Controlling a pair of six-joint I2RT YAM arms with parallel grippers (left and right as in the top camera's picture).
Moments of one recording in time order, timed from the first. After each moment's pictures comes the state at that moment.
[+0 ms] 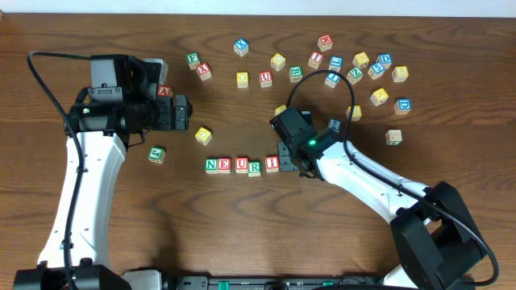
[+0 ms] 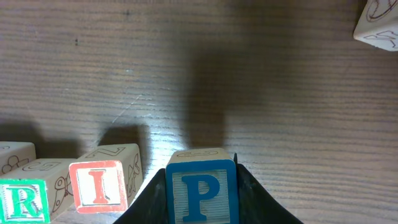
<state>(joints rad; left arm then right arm) 0.05 1.45 1.25 -0.81 0.29 0.07 0.65 1.74 1.09 -0.59 0.15 0.55</state>
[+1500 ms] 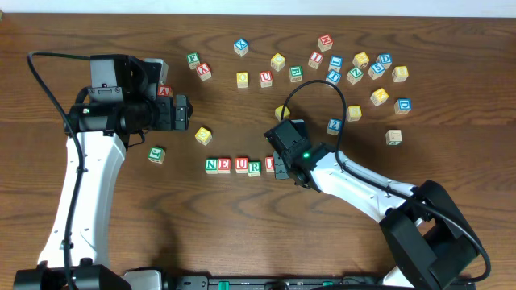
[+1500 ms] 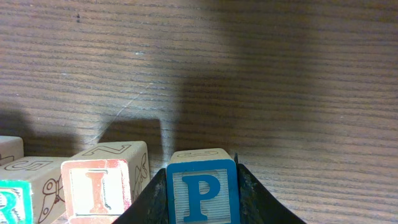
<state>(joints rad) 0.05 1.45 1.25 -0.81 0.29 0.07 0.70 1.76 1.00 -0.46 0.18 0.57</state>
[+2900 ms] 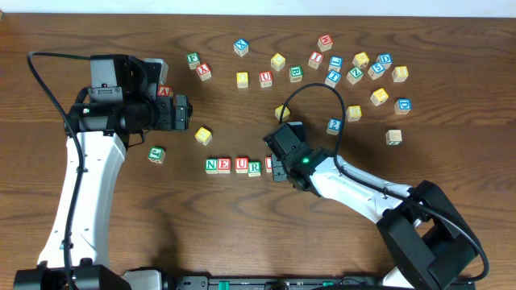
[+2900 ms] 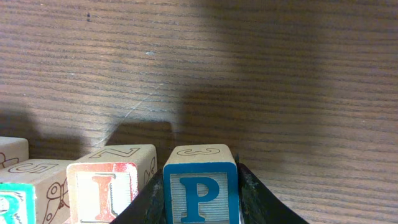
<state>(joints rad) 0.05 1.45 1.25 -0.81 0.29 0.07 0.71 1.76 0.95 -0.38 0.18 0.57</state>
